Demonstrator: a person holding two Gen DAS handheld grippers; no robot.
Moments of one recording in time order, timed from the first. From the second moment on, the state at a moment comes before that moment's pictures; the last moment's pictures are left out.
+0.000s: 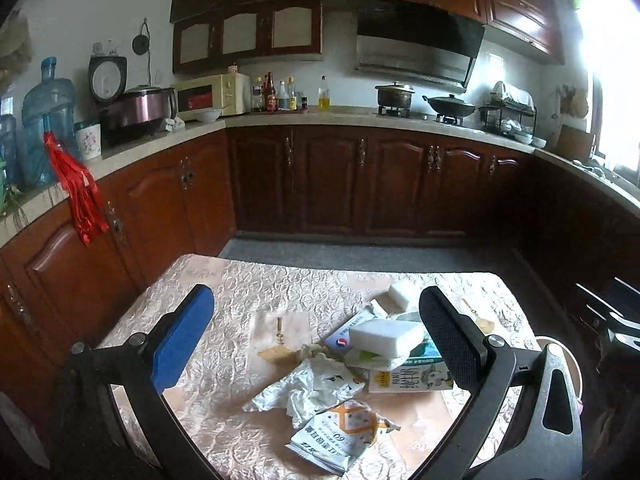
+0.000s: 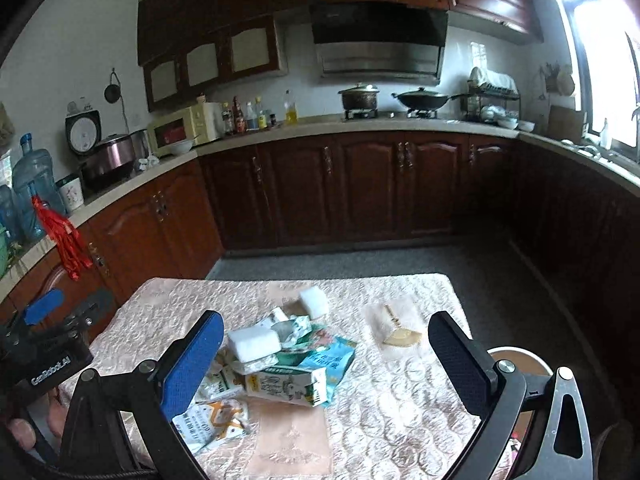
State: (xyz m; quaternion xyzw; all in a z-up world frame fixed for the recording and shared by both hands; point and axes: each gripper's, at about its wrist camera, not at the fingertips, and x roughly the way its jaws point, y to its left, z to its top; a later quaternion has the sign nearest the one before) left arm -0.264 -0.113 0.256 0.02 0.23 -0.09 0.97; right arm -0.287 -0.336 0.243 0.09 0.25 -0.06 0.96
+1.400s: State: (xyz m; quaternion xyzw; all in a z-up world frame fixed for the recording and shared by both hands) left arm -0.266 -0.126 0.247 0.01 0.23 -0.11 0.97; right arm -0.285 -0.338 0.244 0.08 0.23 -0.09 0.97
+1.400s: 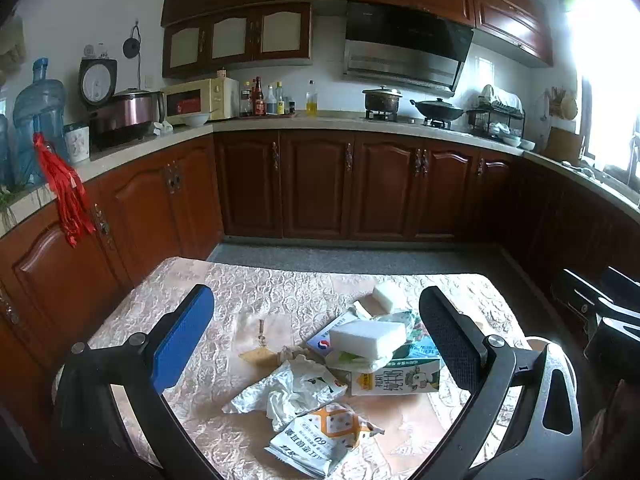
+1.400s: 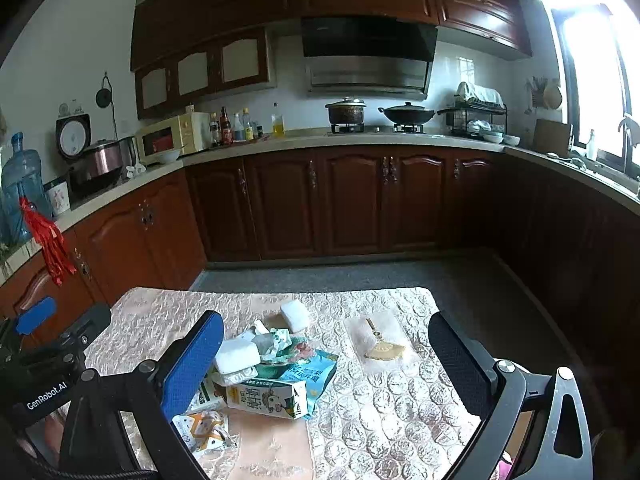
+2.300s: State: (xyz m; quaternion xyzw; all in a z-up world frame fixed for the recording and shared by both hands) left arm -0.262 -0.123 0.237 0.00 0.23 -0.12 0.97; right arm -0.281 -0.337 0.239 0.08 0.22 -0.09 0.97
